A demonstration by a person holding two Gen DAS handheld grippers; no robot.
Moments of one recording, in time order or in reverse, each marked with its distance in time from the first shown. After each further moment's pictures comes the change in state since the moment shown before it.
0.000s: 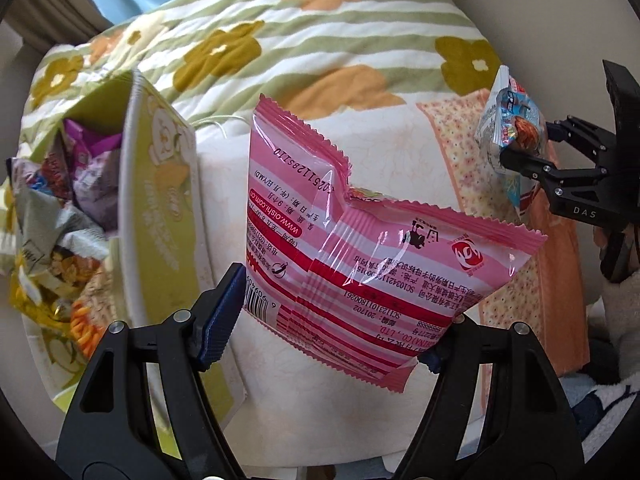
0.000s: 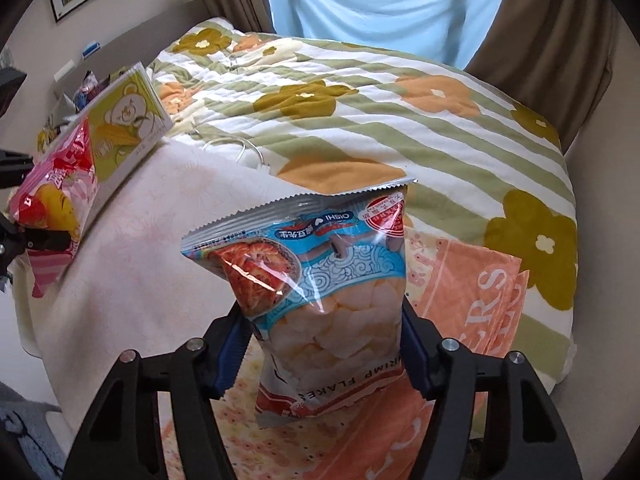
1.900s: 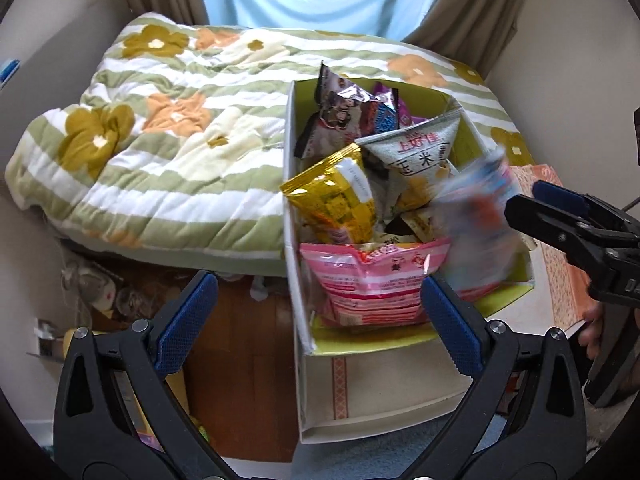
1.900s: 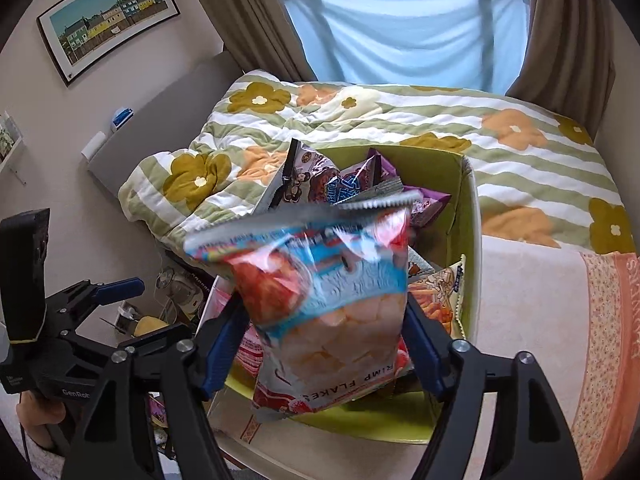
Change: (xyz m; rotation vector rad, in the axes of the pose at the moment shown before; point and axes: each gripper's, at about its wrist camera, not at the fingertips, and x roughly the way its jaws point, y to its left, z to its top) left arm -0.103 0.351 -0.171 -0.189 -0.246 -0.062; right arm -0.037 0.405 0.132 0.234 -0.117 0.064
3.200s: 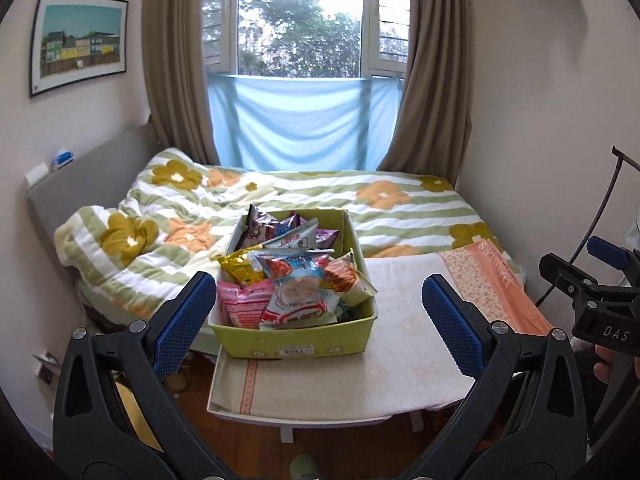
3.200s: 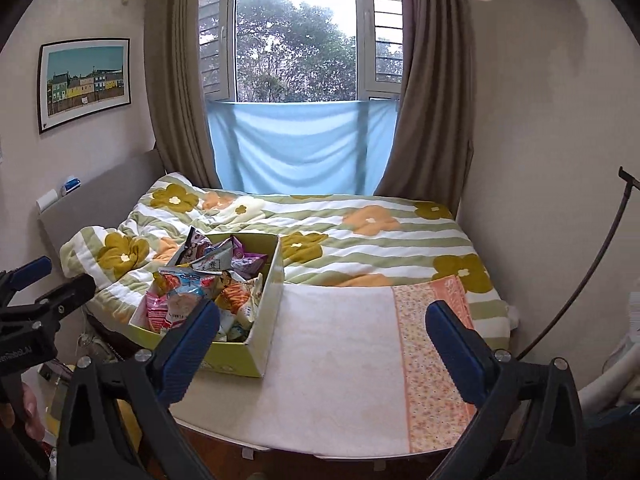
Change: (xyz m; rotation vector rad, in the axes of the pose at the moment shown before) left arm -0.189 -0.202 -0.130 0.056 -0.550 0.088; right arm -0.264 -0.055 -0.143 0.012 -0.432 -0.396
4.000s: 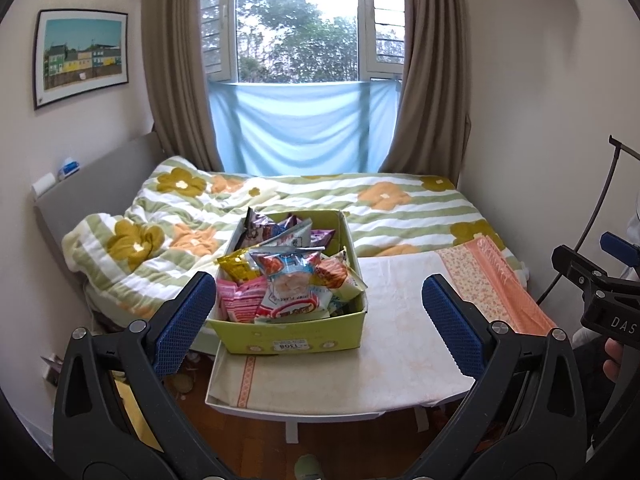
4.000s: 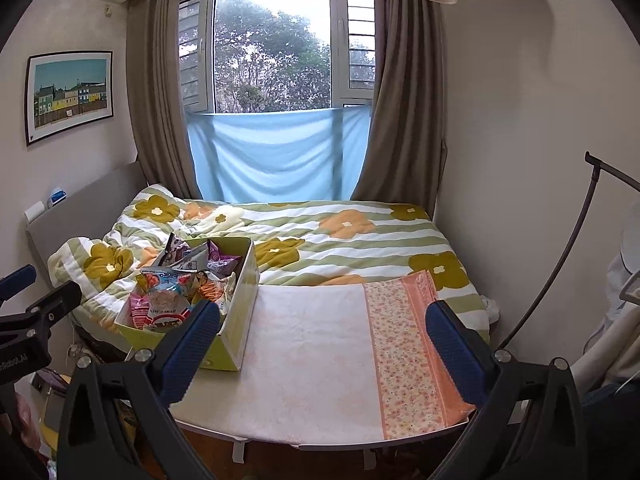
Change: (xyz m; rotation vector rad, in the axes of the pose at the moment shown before) left arm -0.012 -0.022 -0.006 0.031 -0.015 0.029; right arm -0.028 -0.027 -0.017 0.041 -0.035 -0.063
